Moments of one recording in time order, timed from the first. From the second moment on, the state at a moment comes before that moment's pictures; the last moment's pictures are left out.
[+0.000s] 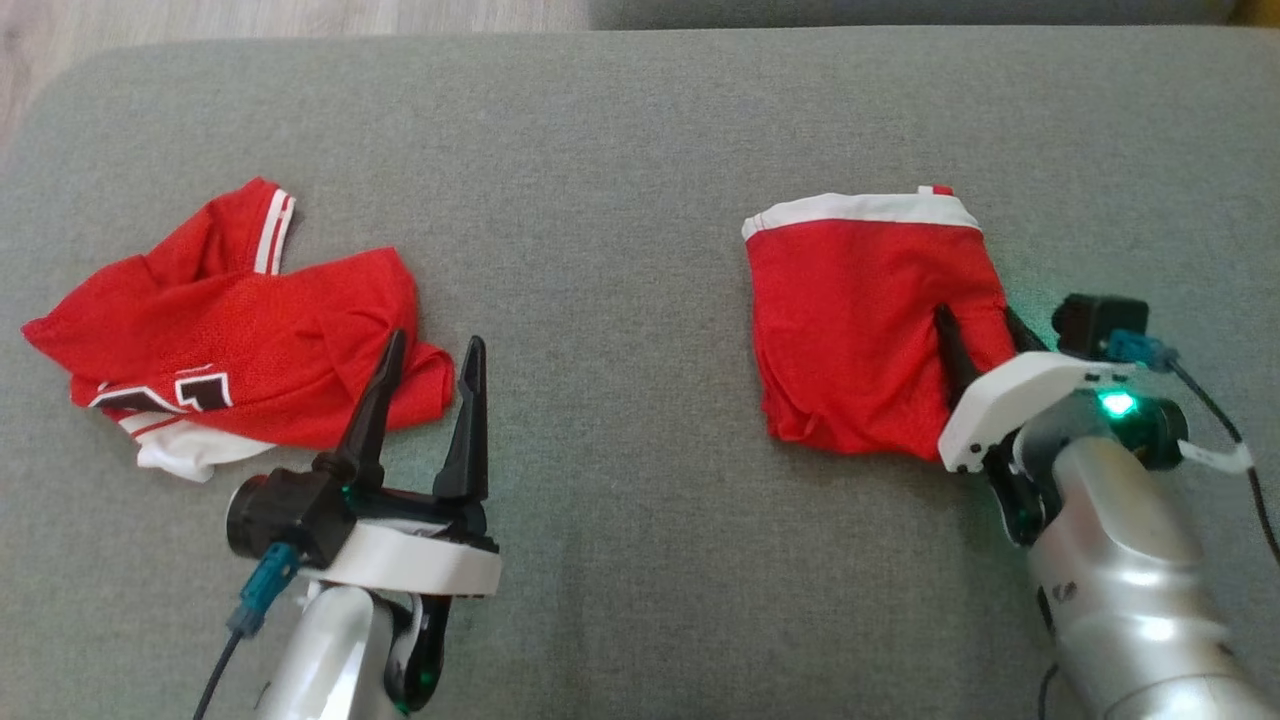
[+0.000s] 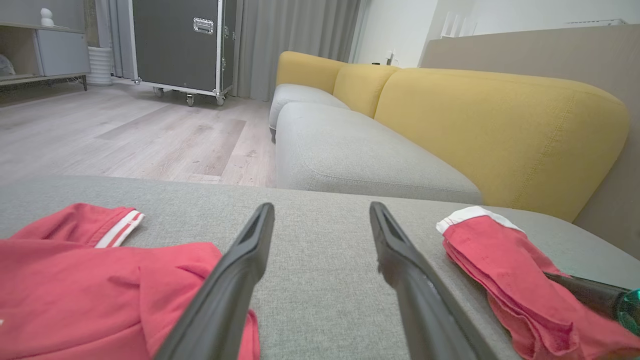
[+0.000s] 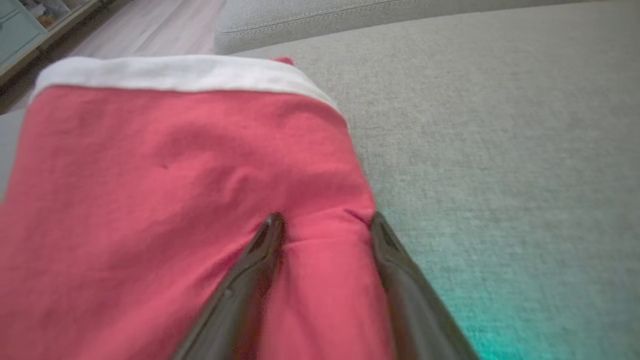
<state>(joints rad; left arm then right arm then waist) -0.20 0.05 -0.22 0.26 -0.26 -0.12 -0.25 -0.58 -0.06 0.01 0.95 0.17 0.13 -0.05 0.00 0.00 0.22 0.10</state>
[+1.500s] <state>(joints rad) -0.29 0.04 -0.21 0.22 -0.26 -0.12 -0.25 -0.87 -0.67 0.32 1.13 0.08 0.13 0.00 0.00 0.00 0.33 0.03</state>
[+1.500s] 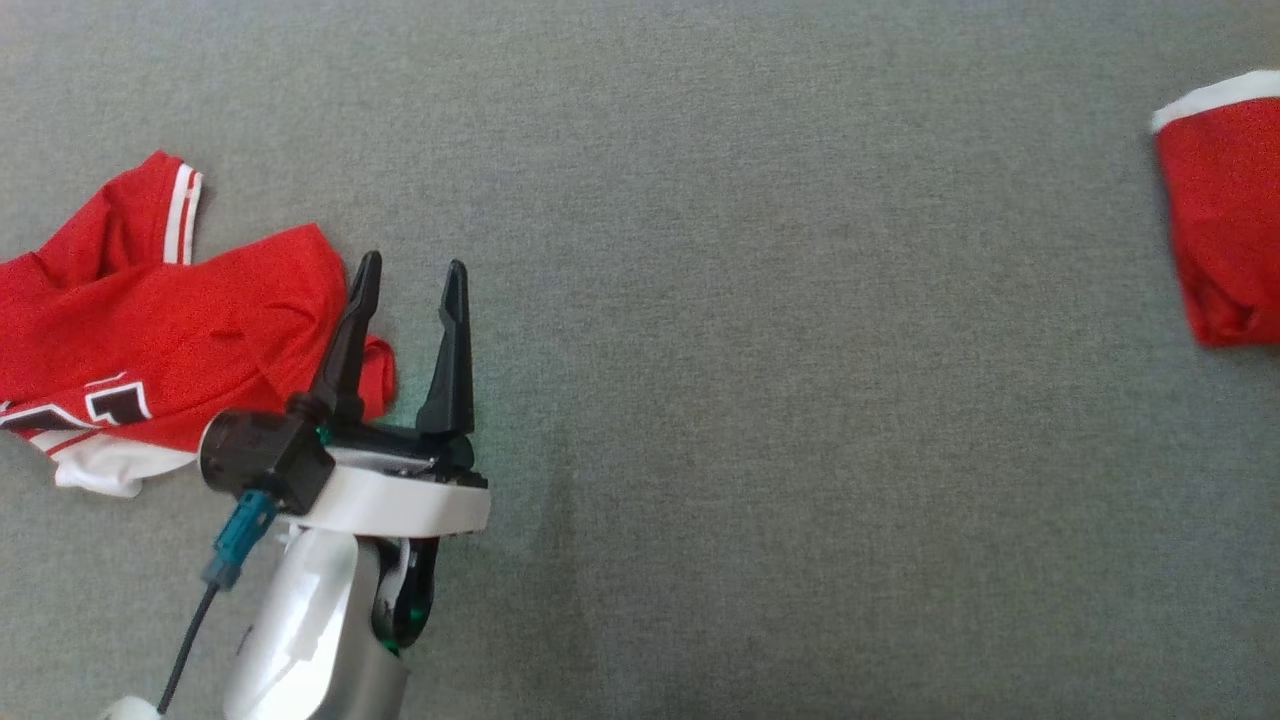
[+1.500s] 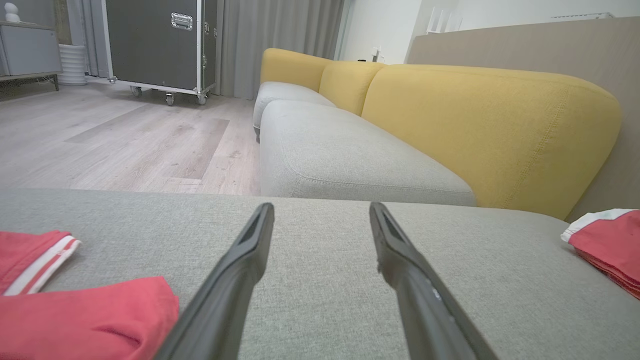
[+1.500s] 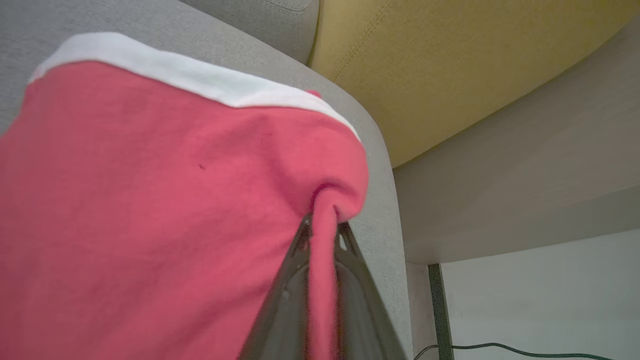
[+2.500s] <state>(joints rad) -0.19 0.04 -0.12 0.22 -0.26 -0.12 -0.25 -0.83 -0.34 0.06 1.08 -0.05 0.13 -0.21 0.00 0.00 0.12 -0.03</state>
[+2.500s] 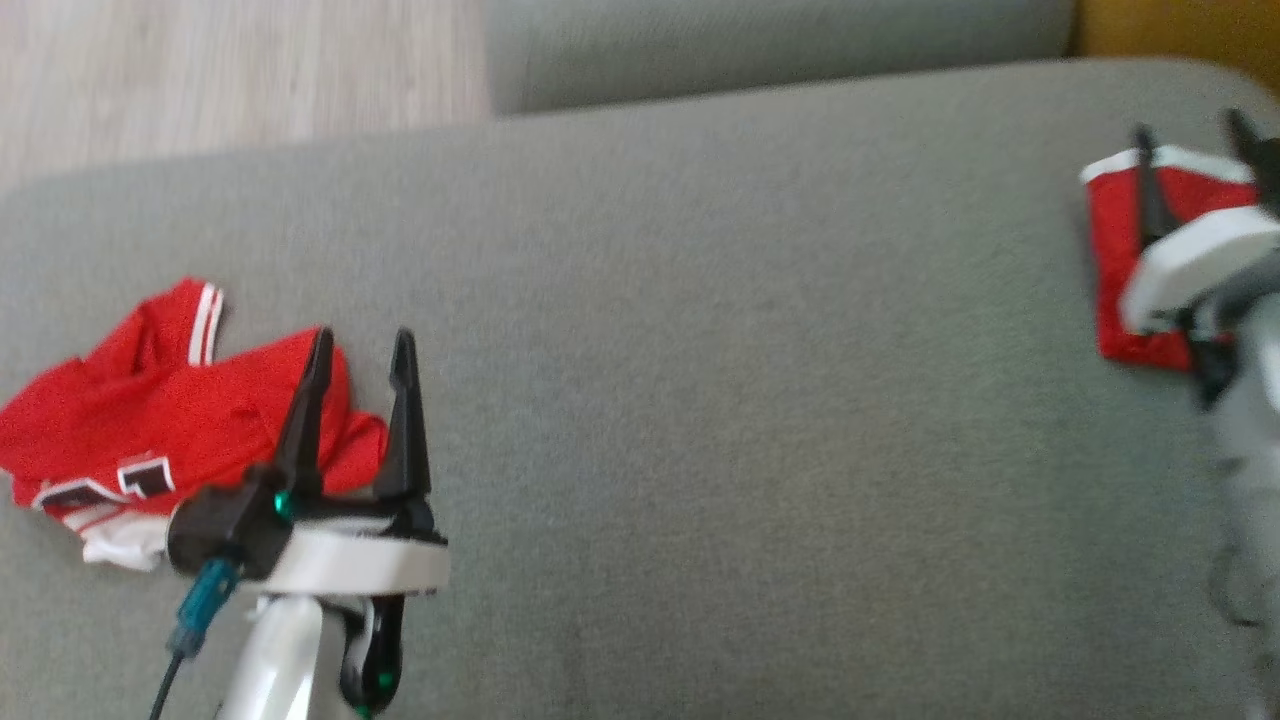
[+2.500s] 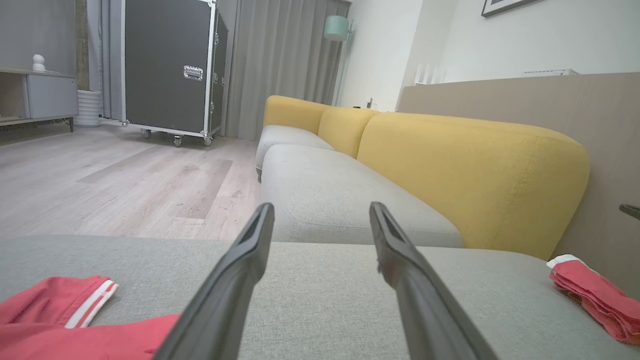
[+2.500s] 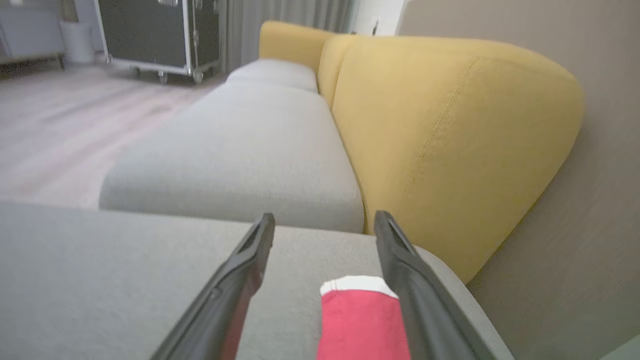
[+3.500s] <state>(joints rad) 0.01 0.04 -0.09 0.16 -0.29 -0.09 -0.25 -0.06 -0.05 0.06 0.32 0.14 0.13 -0.25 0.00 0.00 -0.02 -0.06</state>
